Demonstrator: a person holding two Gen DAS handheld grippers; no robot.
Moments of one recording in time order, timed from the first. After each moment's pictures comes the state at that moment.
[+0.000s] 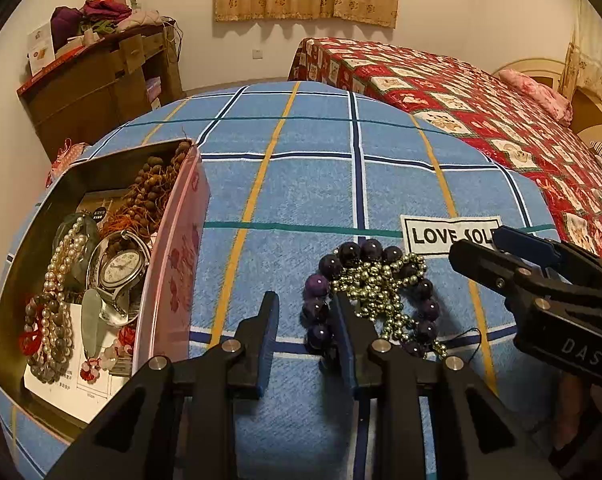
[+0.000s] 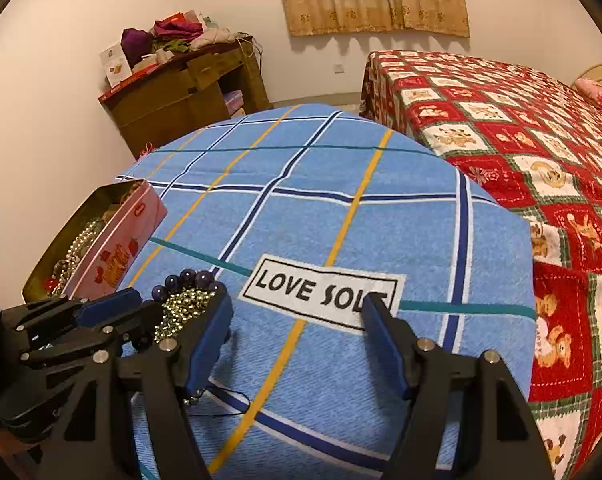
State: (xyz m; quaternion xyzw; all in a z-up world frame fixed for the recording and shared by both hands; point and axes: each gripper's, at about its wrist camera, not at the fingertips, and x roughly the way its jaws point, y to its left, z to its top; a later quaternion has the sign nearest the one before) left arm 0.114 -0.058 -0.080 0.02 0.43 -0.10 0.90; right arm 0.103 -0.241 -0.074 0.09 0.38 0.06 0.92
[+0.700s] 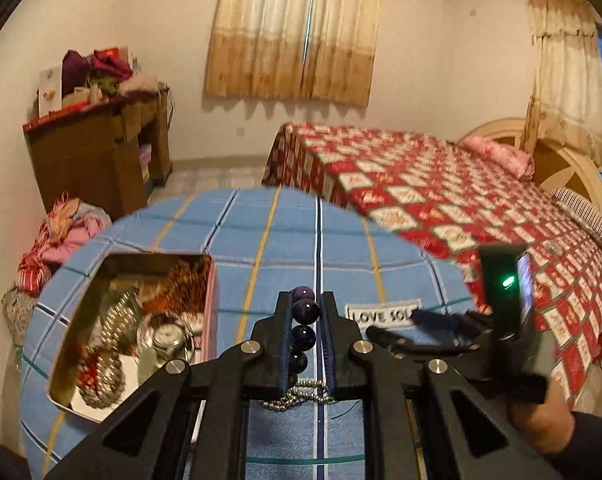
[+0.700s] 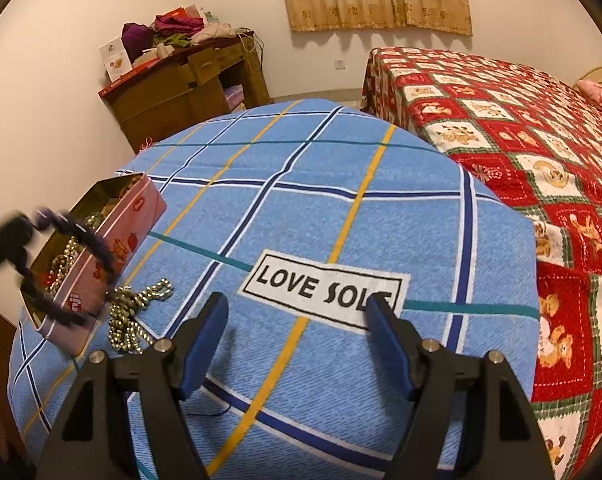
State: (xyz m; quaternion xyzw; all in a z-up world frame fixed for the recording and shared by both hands) left arm 0.063 -0.037 0.016 -0.01 0.29 -0.15 0.94; right arm 0.105 -0.239 -0.076 0.08 0.39 0.07 0.91
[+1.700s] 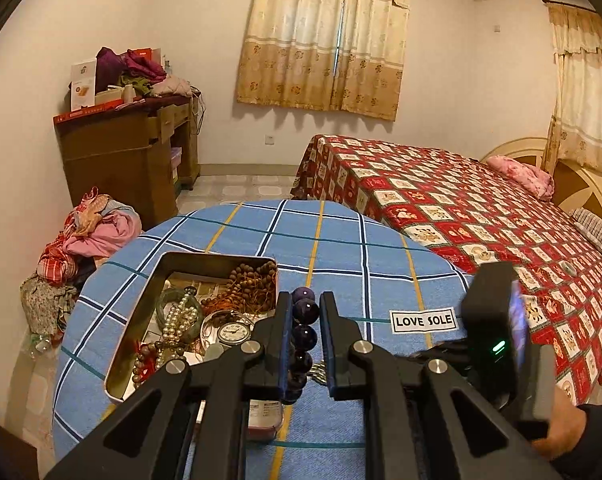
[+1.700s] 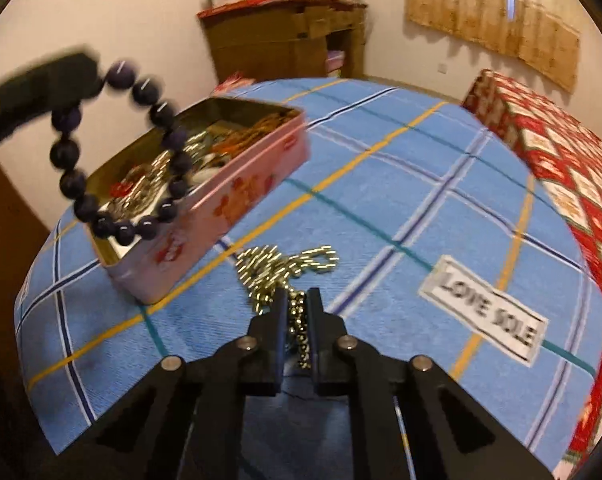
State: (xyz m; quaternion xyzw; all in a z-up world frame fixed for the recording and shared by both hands) left arm 0.053 0.013 0.018 -0.03 0.28 -0.10 0.95; right arm 0.102 -0.155 -0.069 -0.04 0.41 0.19 0.89
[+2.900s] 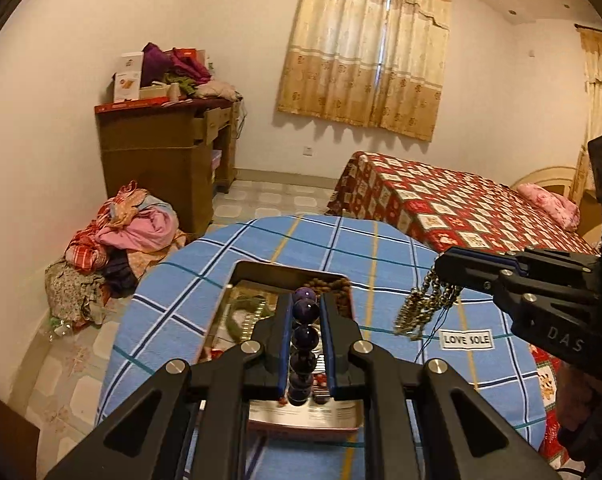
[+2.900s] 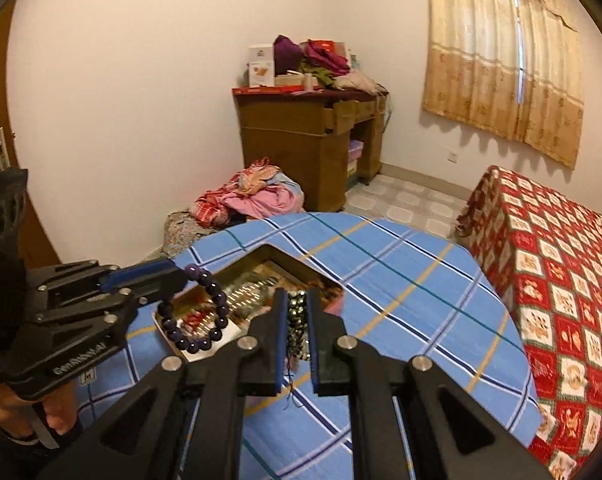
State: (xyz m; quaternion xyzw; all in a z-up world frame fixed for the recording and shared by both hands) left arm 0.052 0.079 0.027 -0.06 0.27 -0.04 0.96; right arm 0.102 -0.097 0.043 -0.07 0.28 0.24 0.93
